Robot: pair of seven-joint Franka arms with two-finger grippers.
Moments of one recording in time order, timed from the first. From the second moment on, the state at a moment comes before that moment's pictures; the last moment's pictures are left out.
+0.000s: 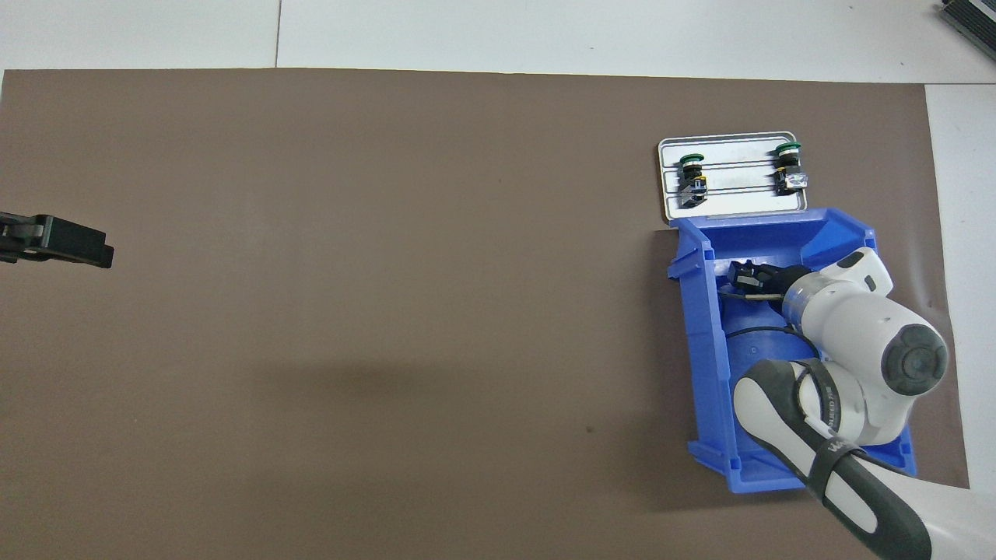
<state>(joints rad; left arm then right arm) -0.11 -0.01 0.07 -1.55 -0.01 1.53 0.08 -0.12 0.15 0.09 -2.44 -0.01 3.04 0.10</state>
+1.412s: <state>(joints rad) -0.11 -0.01 0.07 -1.55 -0.01 1.53 0.08 -0.12 -0.11 0.09 -1.91 -0.01 1.97 0.13</state>
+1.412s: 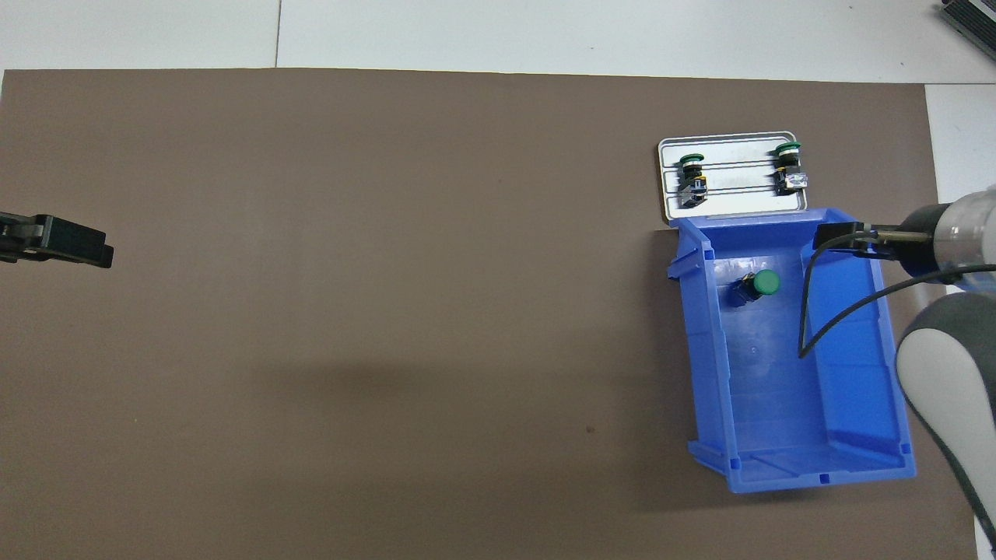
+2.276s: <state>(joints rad) -0.11 -0.01 0.07 -1.55 -0.01 1.53 0.08 -0.14 0.06 0.09 -1.47 -0.01 1.51 0.09</state>
